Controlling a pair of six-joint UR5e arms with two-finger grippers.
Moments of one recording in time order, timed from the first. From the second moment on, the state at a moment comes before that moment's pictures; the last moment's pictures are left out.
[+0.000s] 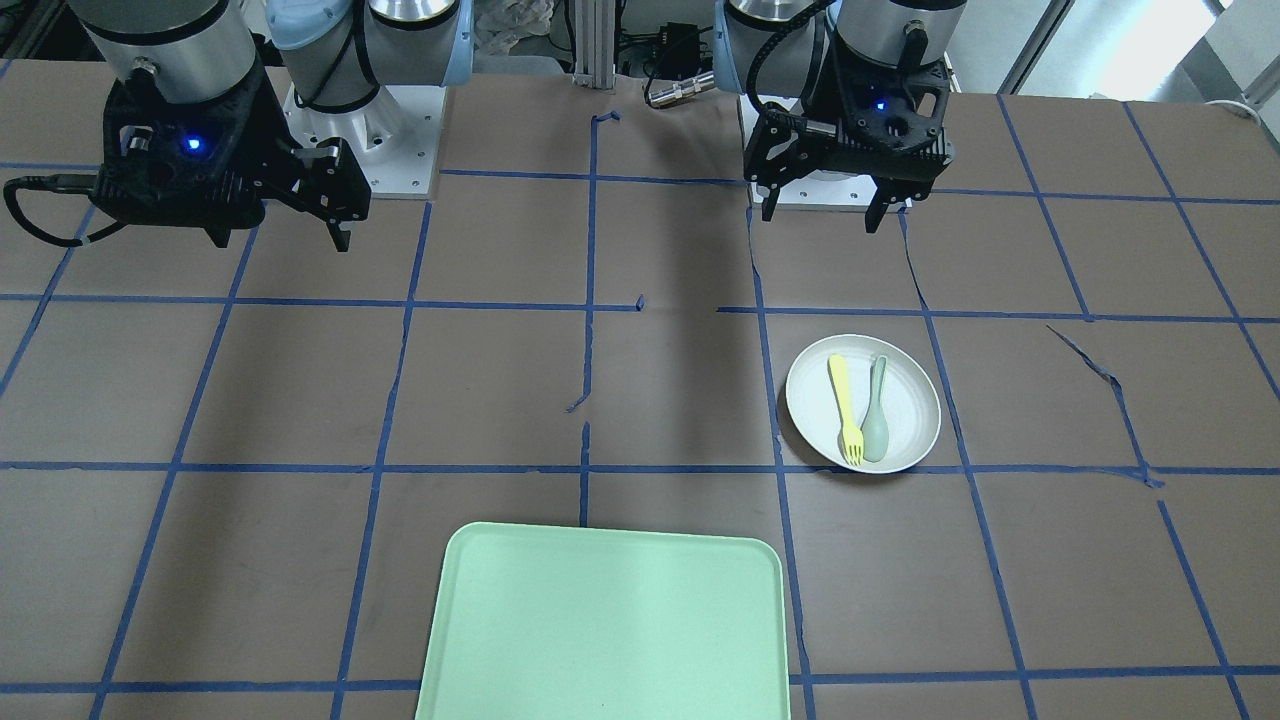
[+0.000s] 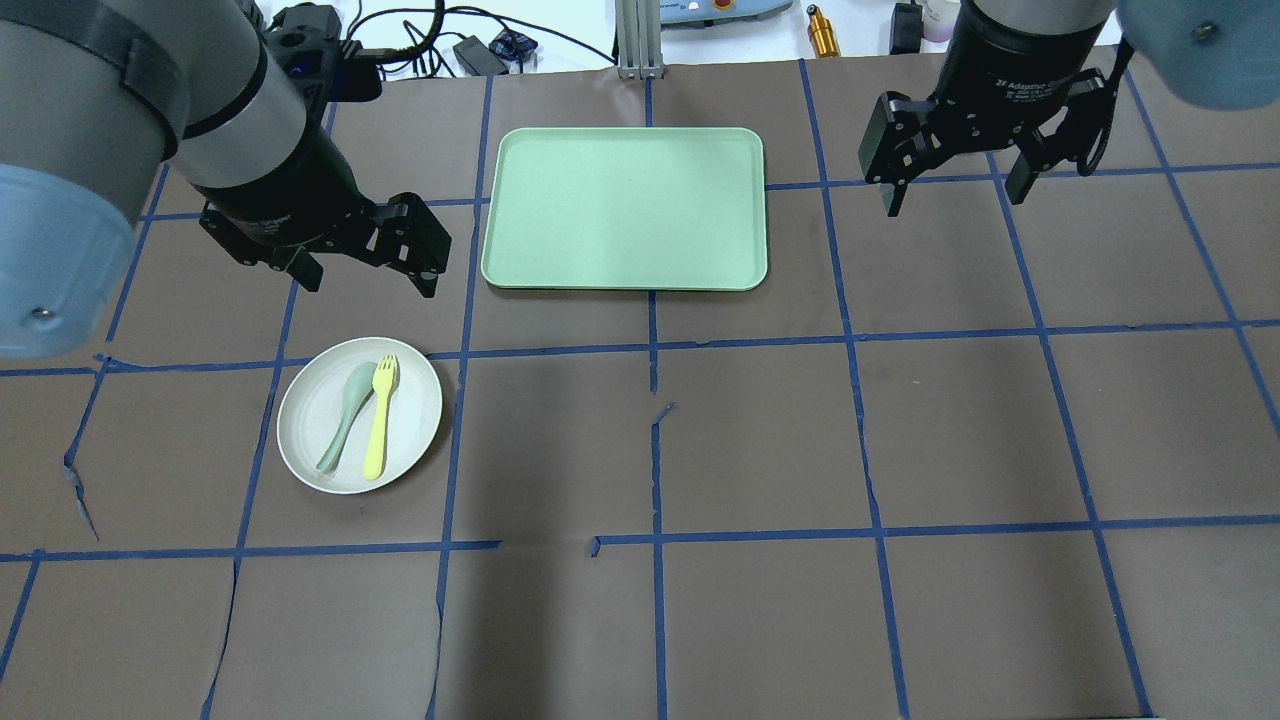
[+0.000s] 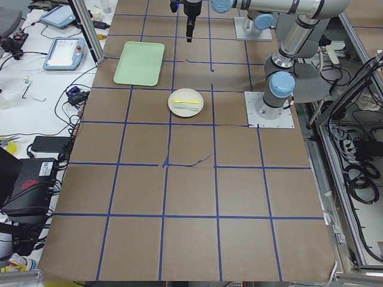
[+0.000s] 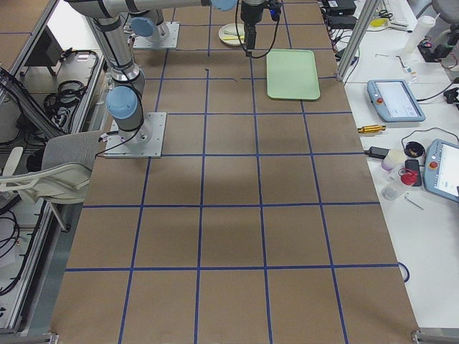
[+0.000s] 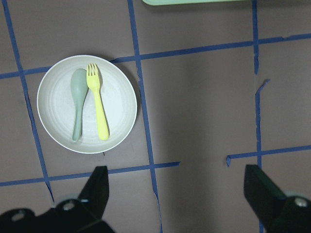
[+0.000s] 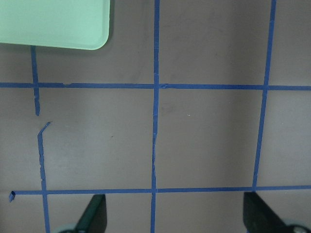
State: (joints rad) left arm -1.65 -1.47 -1.66 -1.53 1.57 0.02; right arm 1.61 -1.53 1.45 -1.46 -1.63 0.01
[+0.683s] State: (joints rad) left arm -1.65 -1.47 -1.65 -1.54 1.57 0.02; right arm 1.61 -1.52 1.46 -1.51 -1.55 -0.01
